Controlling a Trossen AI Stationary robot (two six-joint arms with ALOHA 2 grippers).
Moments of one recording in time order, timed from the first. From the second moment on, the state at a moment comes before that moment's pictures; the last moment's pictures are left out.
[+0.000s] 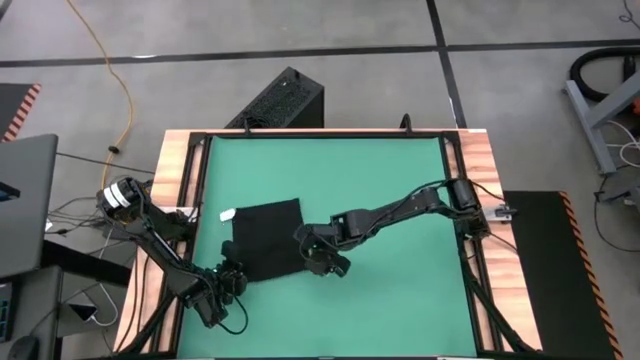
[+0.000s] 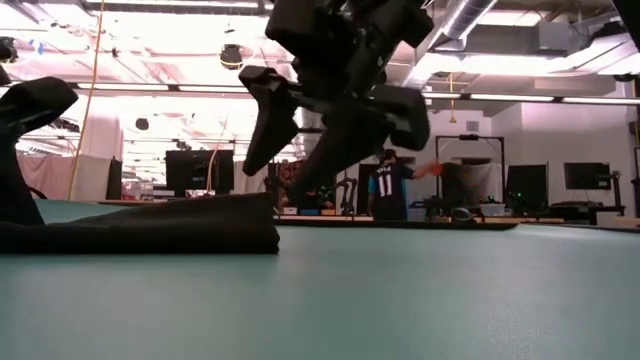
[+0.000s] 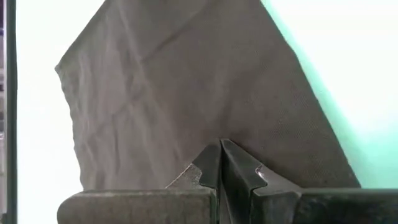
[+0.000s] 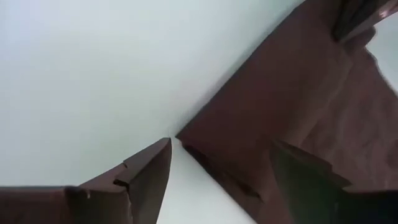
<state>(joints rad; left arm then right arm) -0.94 1.59 0.67 -0.57 -0.73 -0.54 0.17 2.02 1.51 -0.41 -0.12 -0.85</state>
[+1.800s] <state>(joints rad) -0.93 1.56 0.59 -0.44 -0.74 -0.48 0.16 2.23 1.51 -0.32 0.03 -0.32</state>
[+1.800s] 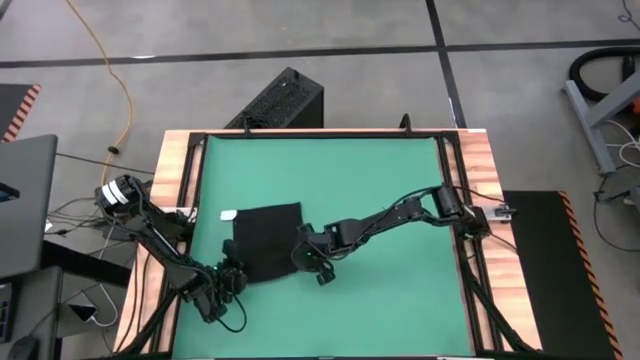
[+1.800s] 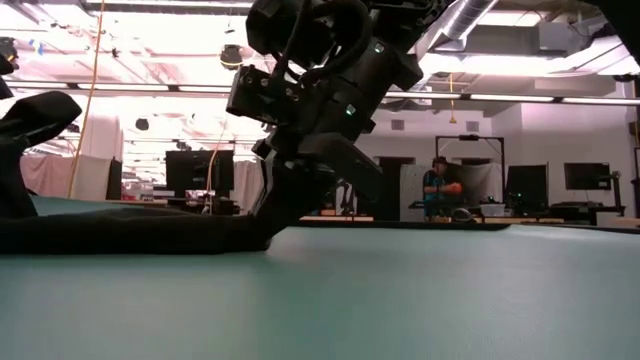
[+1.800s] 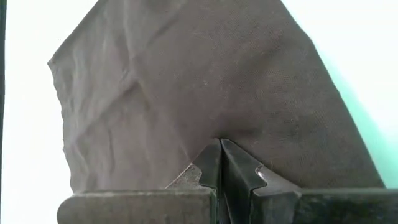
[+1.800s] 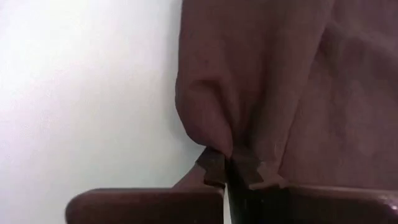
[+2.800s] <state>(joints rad) -0.93 1.56 0.59 -0.26 -0.65 -0.33 -0.01 2.10 1.50 -0.43 -0.55 0.53</state>
